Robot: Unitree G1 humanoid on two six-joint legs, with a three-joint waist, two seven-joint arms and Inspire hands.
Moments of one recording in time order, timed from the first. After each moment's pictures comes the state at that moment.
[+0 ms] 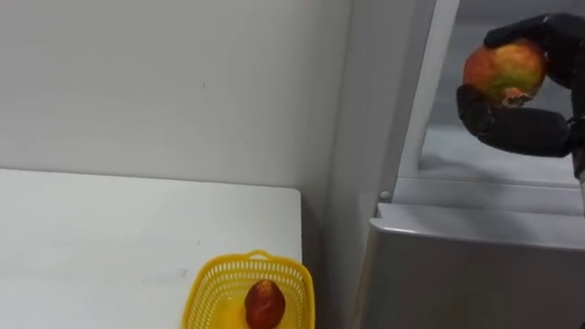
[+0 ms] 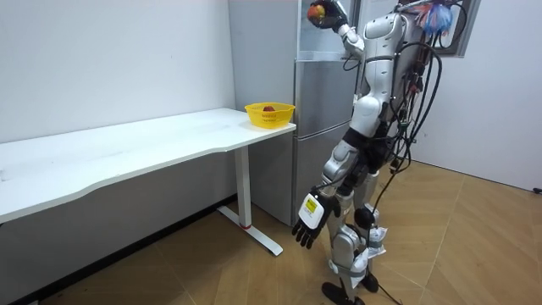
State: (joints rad) left arm 0.24 0.30 0.05 1.05 0.34 0.08 -0.05; right arm -0.40 -0.66 -0.05 -0.19 0.03 -0.06 -0.37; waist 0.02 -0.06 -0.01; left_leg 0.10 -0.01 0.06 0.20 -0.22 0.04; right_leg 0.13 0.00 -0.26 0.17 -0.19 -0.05
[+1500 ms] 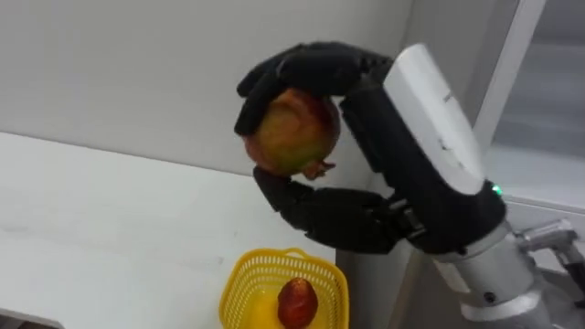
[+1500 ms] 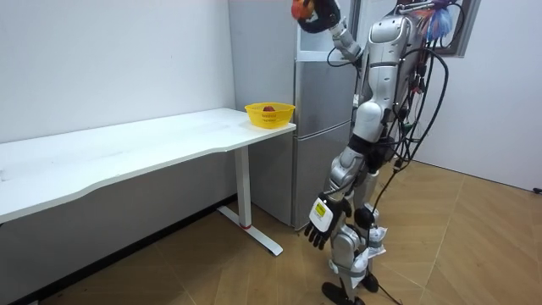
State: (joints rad) left arm 0.16 0.31 -0.10 1.17 0.35 0.02 -0.10; right arm -0.42 -0.46 0.34 -0.37 -0.49 -0.18 -0.13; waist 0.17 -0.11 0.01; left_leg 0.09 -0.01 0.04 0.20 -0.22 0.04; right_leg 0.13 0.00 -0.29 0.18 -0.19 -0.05
